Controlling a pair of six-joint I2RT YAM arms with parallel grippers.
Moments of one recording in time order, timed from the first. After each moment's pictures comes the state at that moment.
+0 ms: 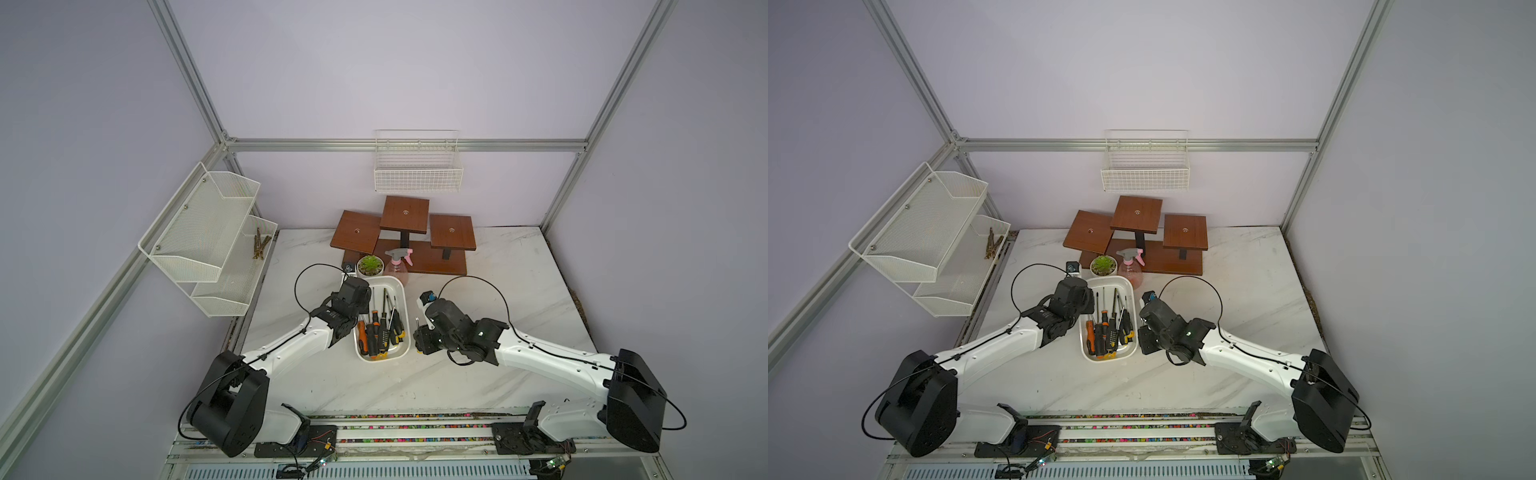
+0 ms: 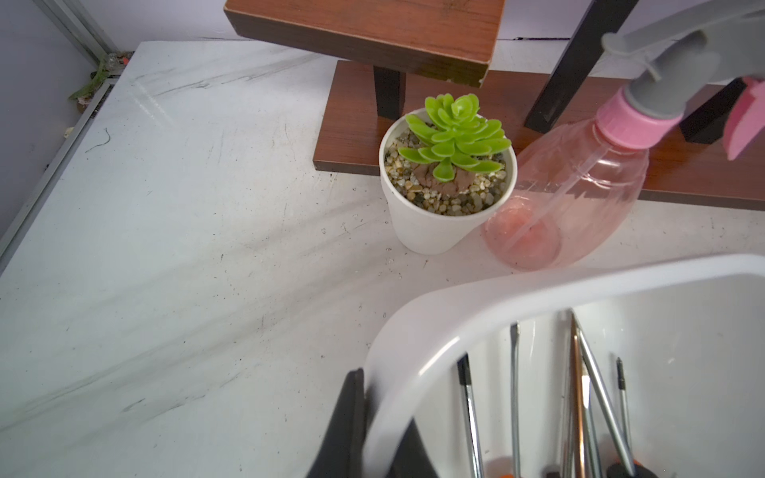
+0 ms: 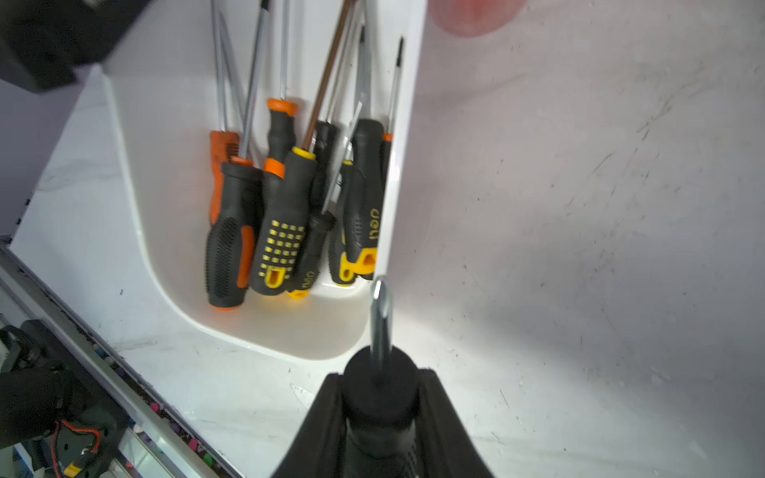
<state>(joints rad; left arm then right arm) -0.51 1.37 0.82 -0.15 -0.46 -0.34 0.90 1.37 0.89 -0.41 0.06 0.54</state>
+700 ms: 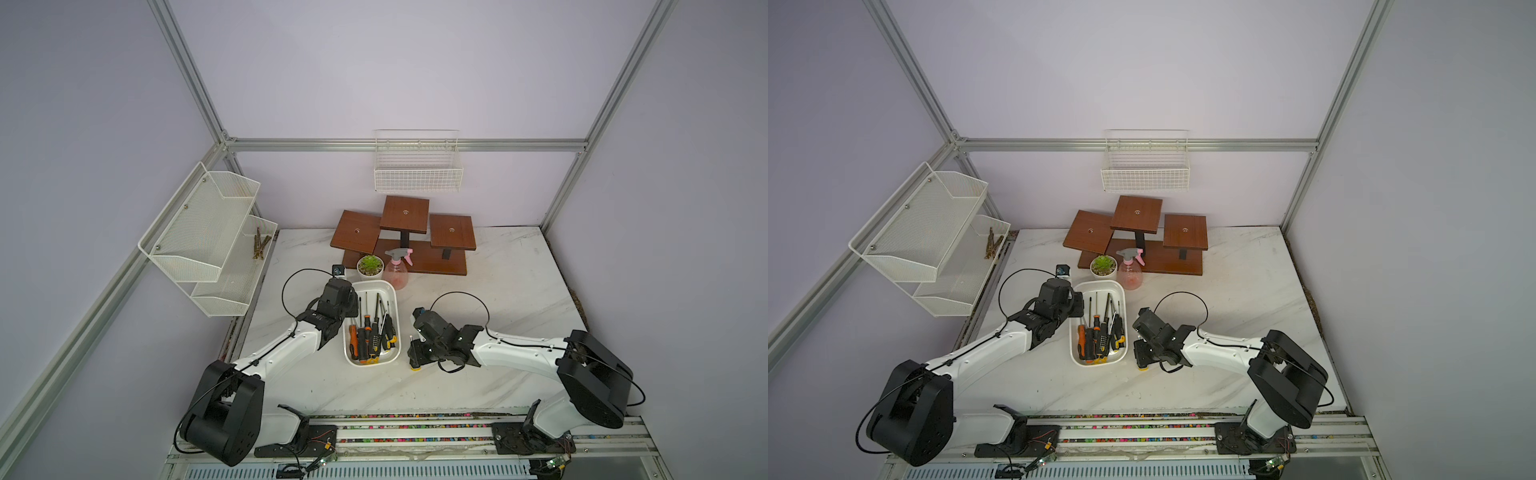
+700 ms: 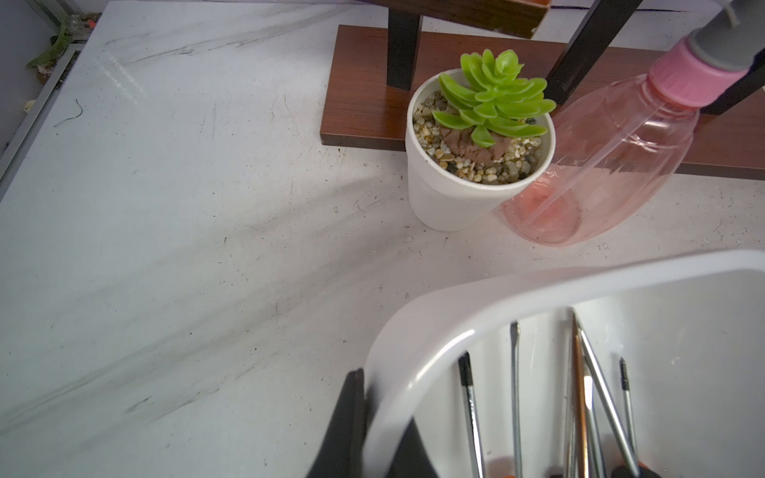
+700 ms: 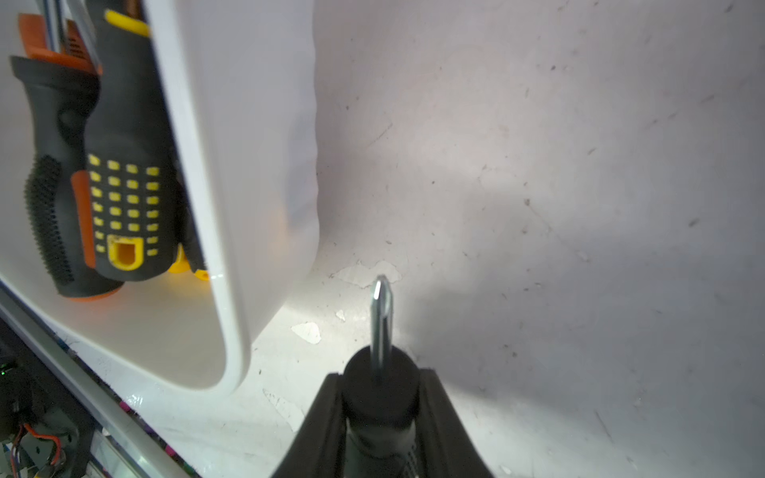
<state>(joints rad) -0.39 1.33 0.75 -0.12 -0.30 -0.28 0.91 1.58 0.84 -0.28 -0.05 0.64</state>
